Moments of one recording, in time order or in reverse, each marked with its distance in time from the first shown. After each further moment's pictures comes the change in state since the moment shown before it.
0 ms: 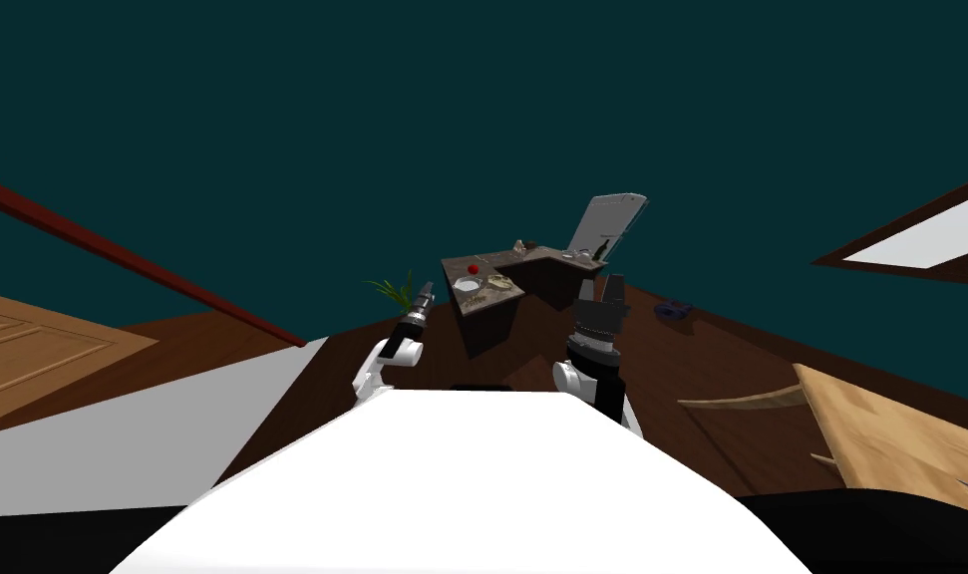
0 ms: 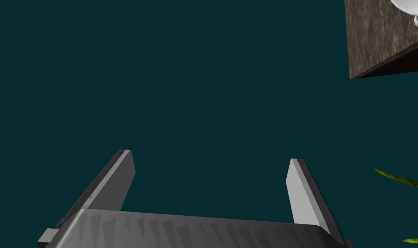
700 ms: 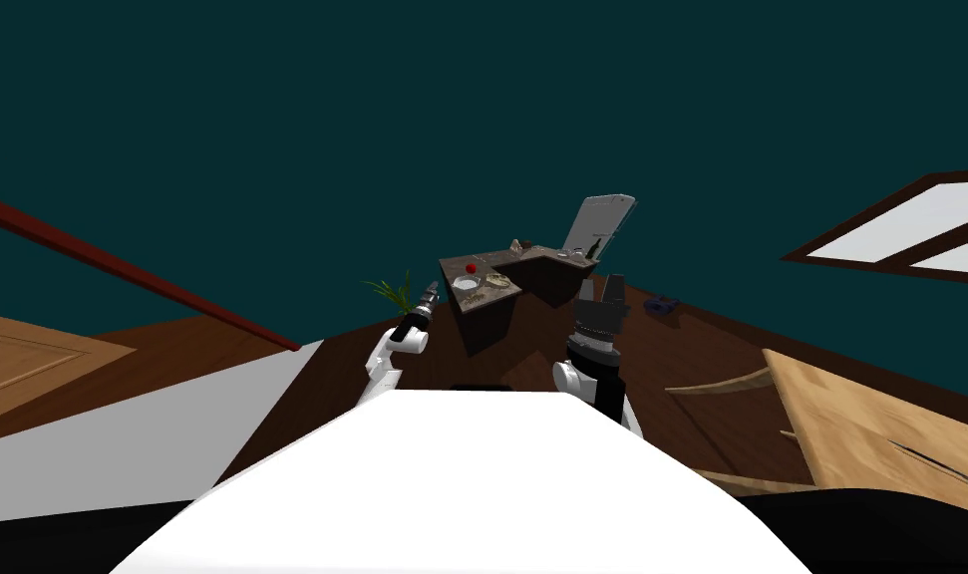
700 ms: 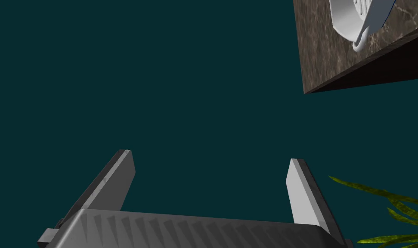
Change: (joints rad) left arm -0.127 0.002 0.000 0.074 0.017 0.197 0.027; right arm 0.000 0.000 0.000 0.000 0.000 0.000 0.000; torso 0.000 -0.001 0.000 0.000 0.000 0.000
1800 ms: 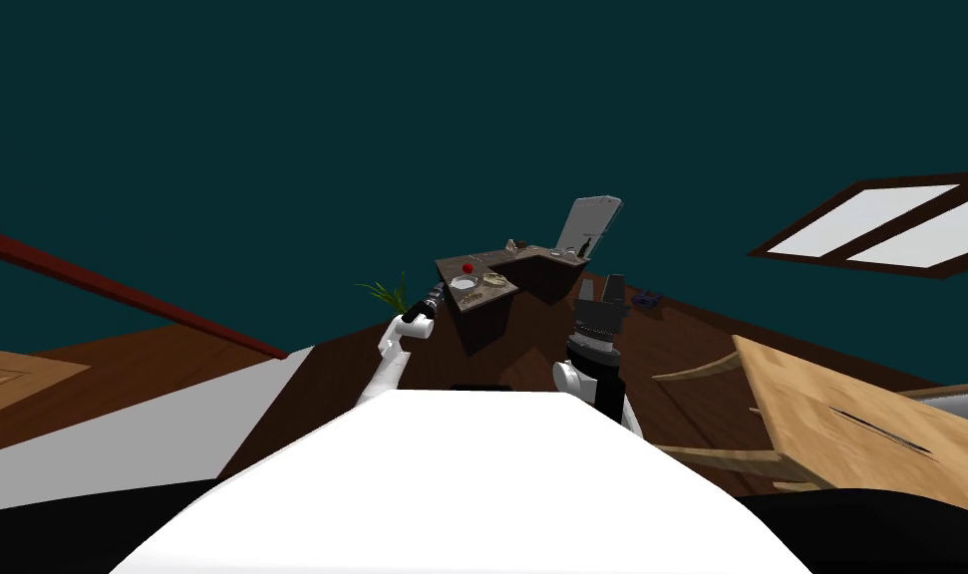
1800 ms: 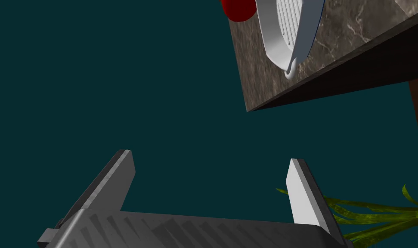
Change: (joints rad) left arm -0.165 0.006 0.002 0.098 0.025 0.291 0.033; right arm 0.000 0.000 0.000 0.000 0.000 0.000 0.000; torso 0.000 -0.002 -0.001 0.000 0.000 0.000
